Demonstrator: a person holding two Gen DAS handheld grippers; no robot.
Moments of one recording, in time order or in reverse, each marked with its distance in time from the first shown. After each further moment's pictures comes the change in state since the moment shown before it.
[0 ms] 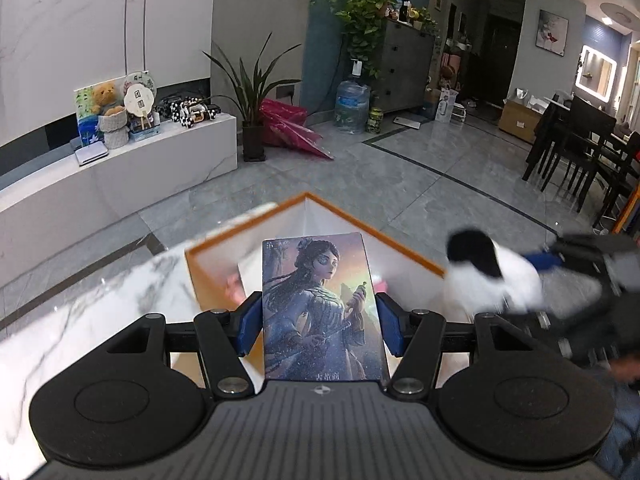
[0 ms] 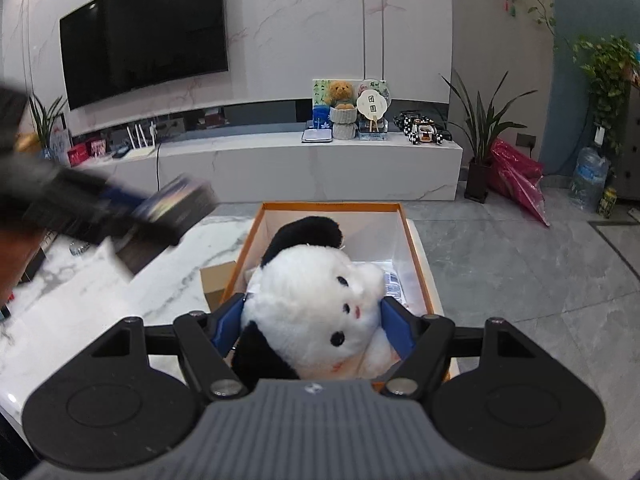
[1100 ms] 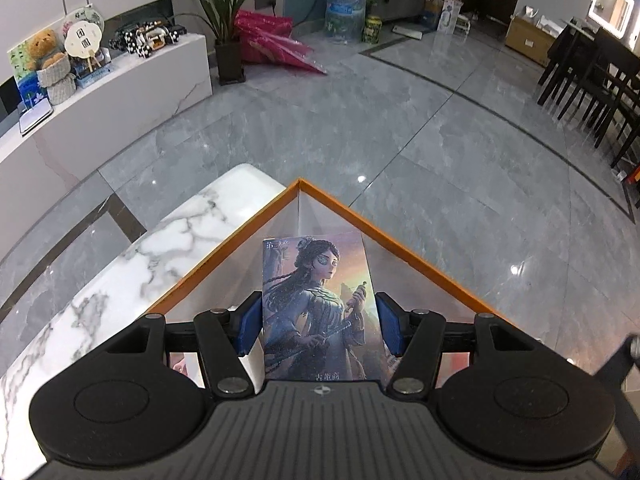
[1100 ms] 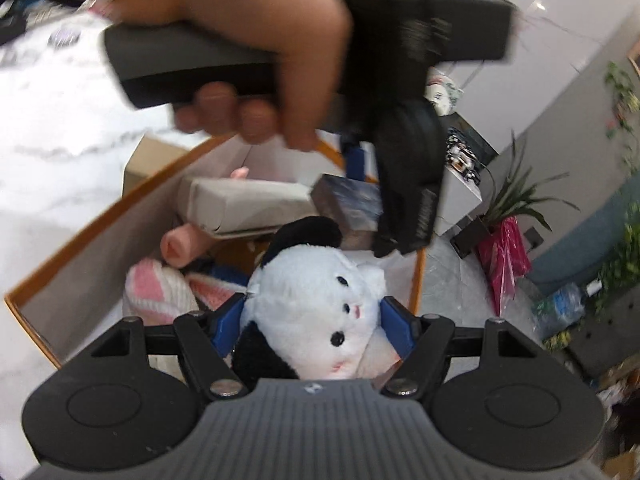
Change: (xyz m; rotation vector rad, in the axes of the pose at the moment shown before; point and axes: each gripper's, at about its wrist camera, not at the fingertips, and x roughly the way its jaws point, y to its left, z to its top) left arm 0.207 0.014 0.064 0.052 0.310 -0.017; right arm 0.131 0.021 0.001 -0.651 0.198 -0.102
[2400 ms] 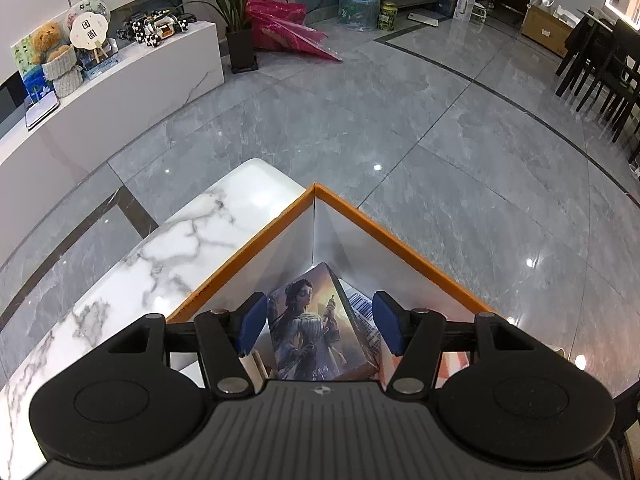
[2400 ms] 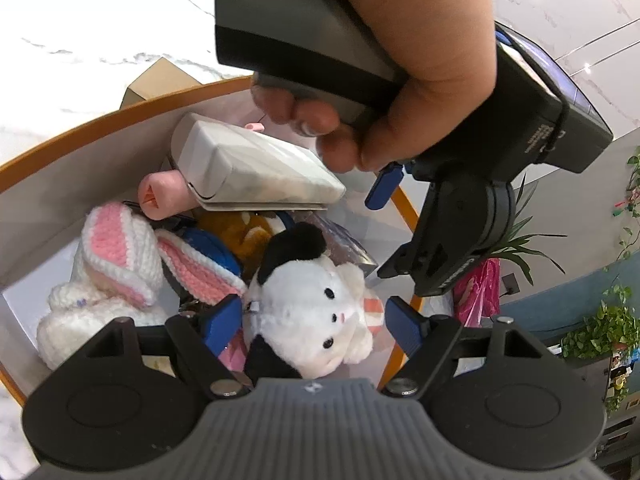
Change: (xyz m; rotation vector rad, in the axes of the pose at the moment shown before) left arm 0.020 0.000 0.016 -0.006 0.040 0.043; right arm 0.034 -0.005 0.011 -0.254 0.053 -0.067
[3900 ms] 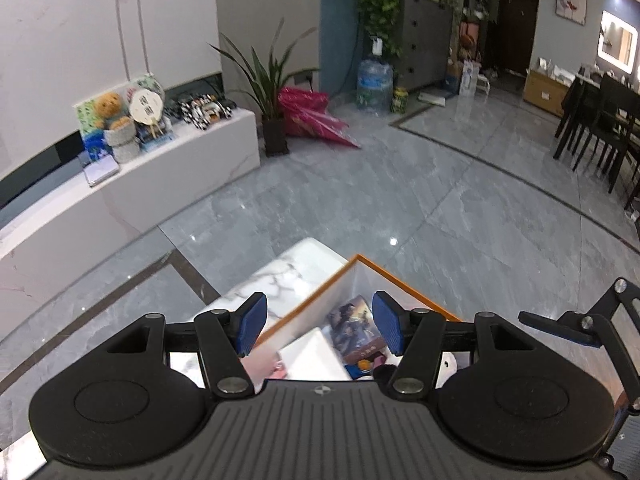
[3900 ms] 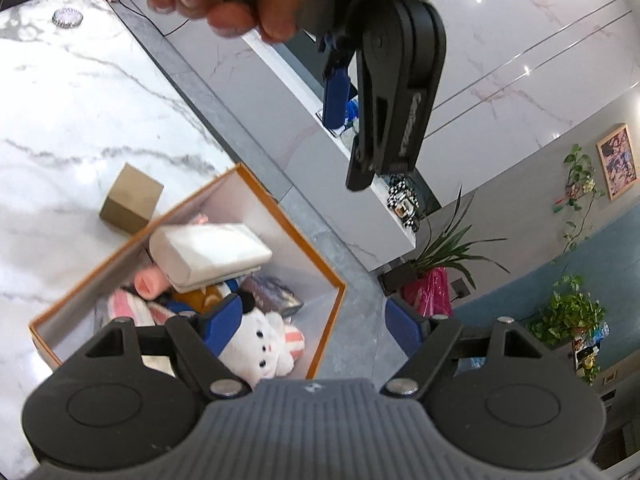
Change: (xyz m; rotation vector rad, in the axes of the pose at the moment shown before) left arm -0.187 0.029 -0.033 -0.013 -0.262 0.060; right arm -0.099 -0.013 0.043 0.095 -0.078 -0.154
